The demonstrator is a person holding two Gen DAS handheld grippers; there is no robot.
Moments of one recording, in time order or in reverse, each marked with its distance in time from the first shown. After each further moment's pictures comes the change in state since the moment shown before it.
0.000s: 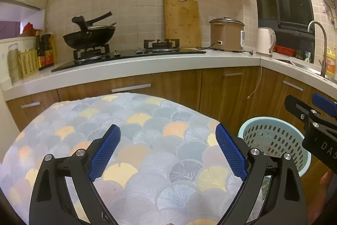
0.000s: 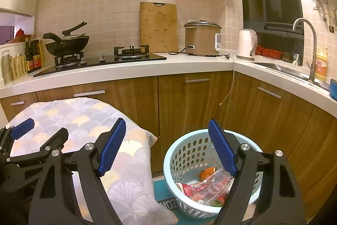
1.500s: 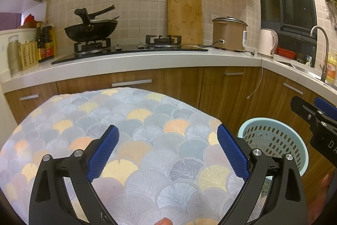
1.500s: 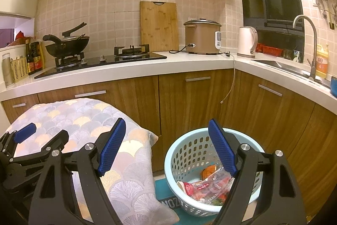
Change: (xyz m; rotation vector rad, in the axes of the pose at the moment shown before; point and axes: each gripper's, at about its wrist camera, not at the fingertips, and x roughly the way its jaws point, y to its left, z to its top) left arm 0.003 0.007 0.000 -0.047 0.028 -0.009; right arm -0.001 -0.002 0.001 0.016 0.011 0.006
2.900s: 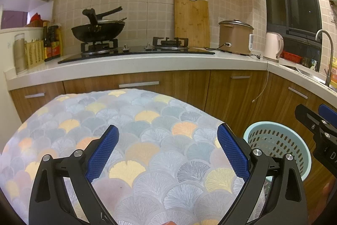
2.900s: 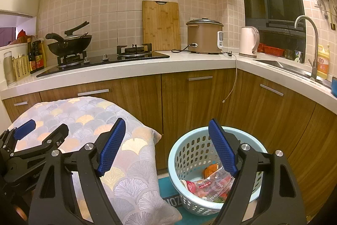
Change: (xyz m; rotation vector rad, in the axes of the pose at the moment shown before) left arm -0.006 0.002 0.001 -0.023 -0.020 0.048; right arm -0.001 0.006 -0.002 -0.008 0.006 0.008
